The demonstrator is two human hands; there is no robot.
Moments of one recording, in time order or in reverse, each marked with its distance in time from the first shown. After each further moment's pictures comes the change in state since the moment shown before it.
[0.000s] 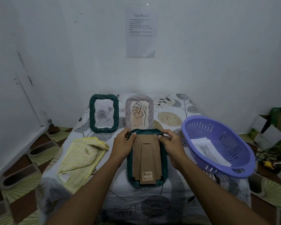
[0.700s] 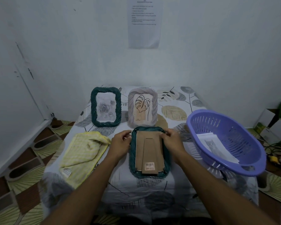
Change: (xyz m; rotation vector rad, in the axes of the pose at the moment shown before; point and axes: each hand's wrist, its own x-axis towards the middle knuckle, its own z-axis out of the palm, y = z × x) left_hand 0.001 -0.037 -0.011 0.005 -0.067 -0.148; right_hand 0.022 0.024 0.010 -0.181 0.038 0.075
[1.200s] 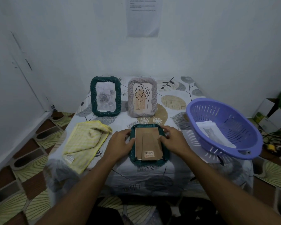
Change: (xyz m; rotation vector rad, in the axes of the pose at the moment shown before) left_hand -0.034 -0.015 -0.004 0.450 -0.043 0.299; right_hand -0.033 0.013 -0.021 -0.552 -0.154 -0.247
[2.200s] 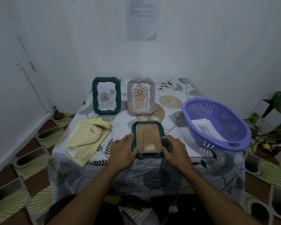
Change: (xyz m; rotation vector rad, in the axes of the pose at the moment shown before) left_hand -0.047 0.009 0.018 0.318 -0.167 0.036; right_hand -0.065 0.022 0.012 -0.043 0.139 -0.124
